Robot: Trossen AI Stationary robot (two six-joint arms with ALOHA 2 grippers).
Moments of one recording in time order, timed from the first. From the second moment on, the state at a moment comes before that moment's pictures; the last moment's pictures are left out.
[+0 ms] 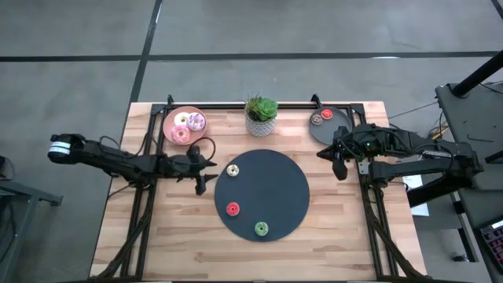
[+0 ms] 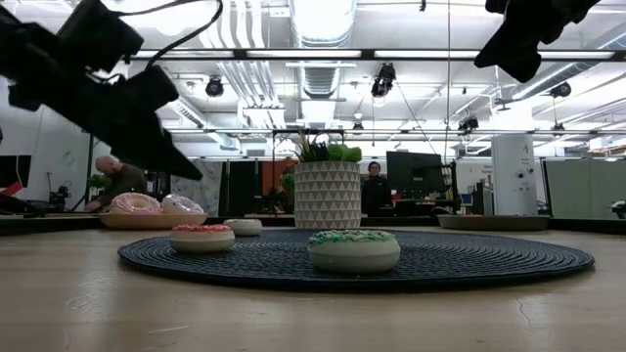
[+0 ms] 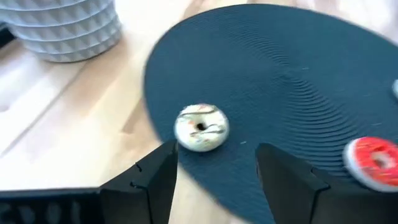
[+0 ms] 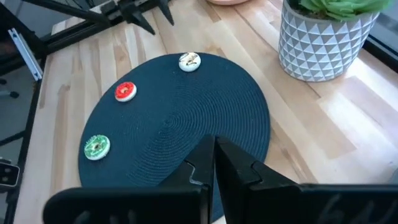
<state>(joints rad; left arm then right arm) -0.03 0.97 0.22 0.25 -0.22 -0.17 -0.11 0.70 0.78 -0.68 0.00 0.36</state>
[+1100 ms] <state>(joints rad) -0.01 1.10 0.15 0.46 -0.31 -0.10 -0.11 0.75 0.78 -0.68 0.03 0.40</state>
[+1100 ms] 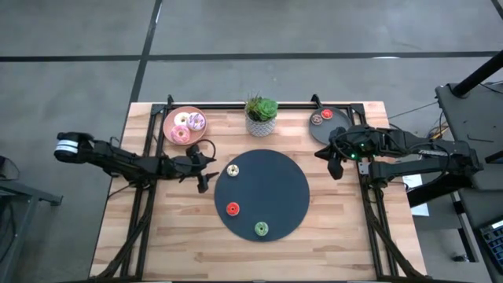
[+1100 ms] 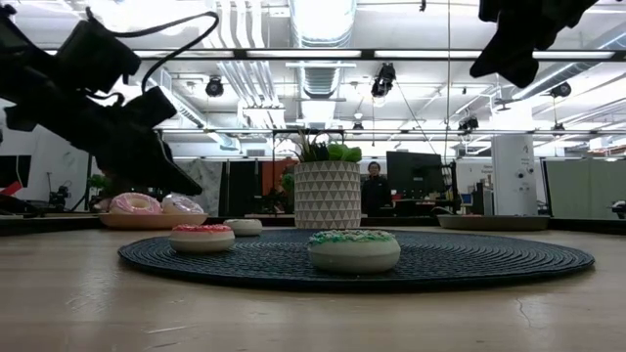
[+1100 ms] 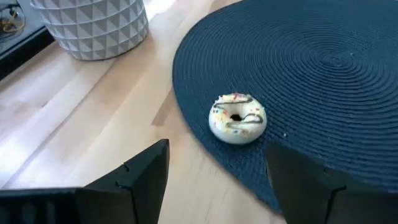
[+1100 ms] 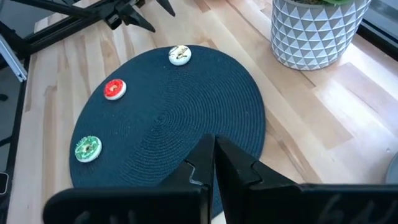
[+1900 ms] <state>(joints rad) -0.01 1.43 0.23 0.63 -0.26 -0.06 -0.11 0.75 0.78 -0.68 0.03 0.39</state>
